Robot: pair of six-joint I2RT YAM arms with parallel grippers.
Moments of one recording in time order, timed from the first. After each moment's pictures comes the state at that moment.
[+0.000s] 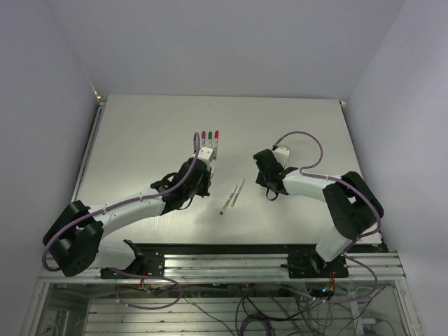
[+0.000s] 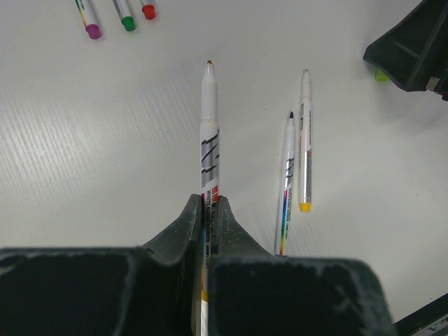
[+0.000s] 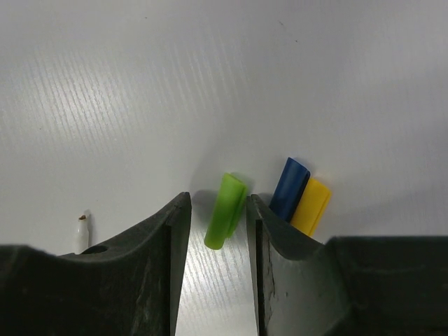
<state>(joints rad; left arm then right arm) -0.80 1.30 0.71 -0.03 -0.23 -0.38 0.58 1.65 0.80 -0.12 0.46 0.74</state>
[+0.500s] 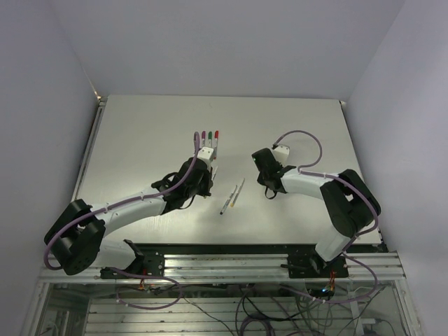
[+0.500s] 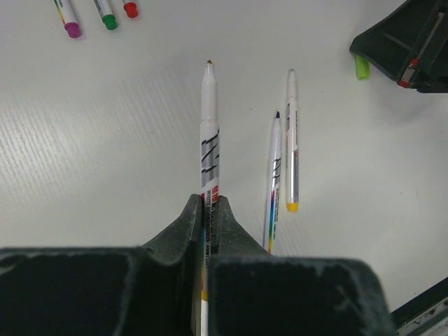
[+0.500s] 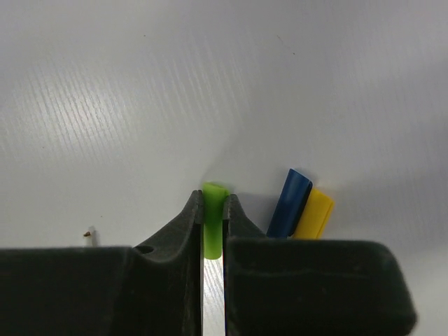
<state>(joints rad) -0.80 1.32 0.71 0.00 -0.19 -0.40 0.58 1.68 0.83 -0.13 0.49 0.76</state>
